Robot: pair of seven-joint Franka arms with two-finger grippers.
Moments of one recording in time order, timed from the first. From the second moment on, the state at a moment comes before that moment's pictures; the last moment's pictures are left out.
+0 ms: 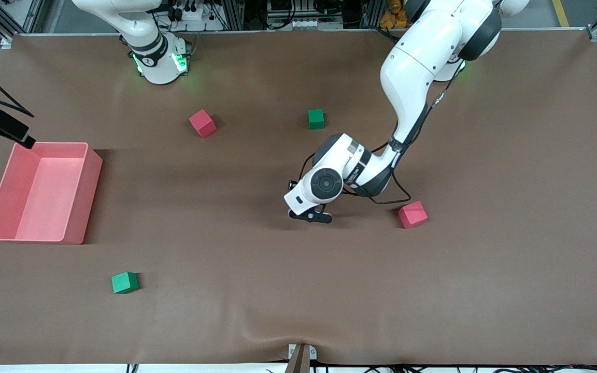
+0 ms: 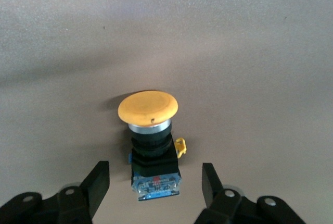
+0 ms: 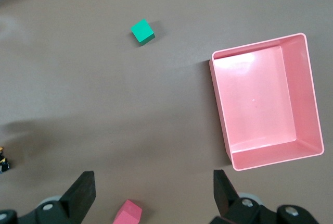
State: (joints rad) left arm -0.59 0.94 -0.18 -1.26 -0.15 2.04 -0.48; right arm 0.04 -0.02 -0.09 -1.54 0.02 1.57 0.16
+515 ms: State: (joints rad) left arm -0.59 0.96 -0.18 -1.26 -0.15 2.06 -0.48; right arm 0.04 -0.02 -0.05 -1.54 0.01 1.56 0.08
